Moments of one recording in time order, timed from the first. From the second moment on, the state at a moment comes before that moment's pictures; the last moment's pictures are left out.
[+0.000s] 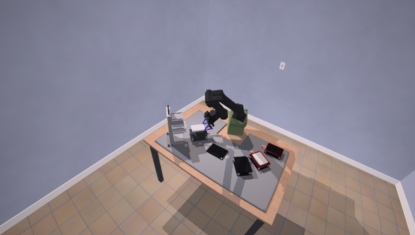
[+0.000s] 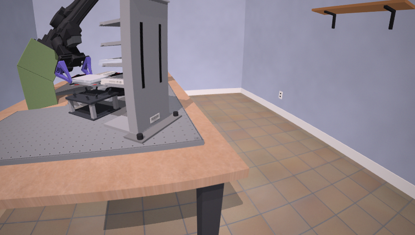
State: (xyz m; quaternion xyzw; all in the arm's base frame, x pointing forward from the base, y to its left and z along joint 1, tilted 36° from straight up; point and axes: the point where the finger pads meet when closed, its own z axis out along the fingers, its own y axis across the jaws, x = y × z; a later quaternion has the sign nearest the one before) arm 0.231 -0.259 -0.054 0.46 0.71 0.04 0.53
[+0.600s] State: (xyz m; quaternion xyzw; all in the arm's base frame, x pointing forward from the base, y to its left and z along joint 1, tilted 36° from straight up) arm 0.235 -0.257 -0.060 0.46 0.71 0.04 0.53
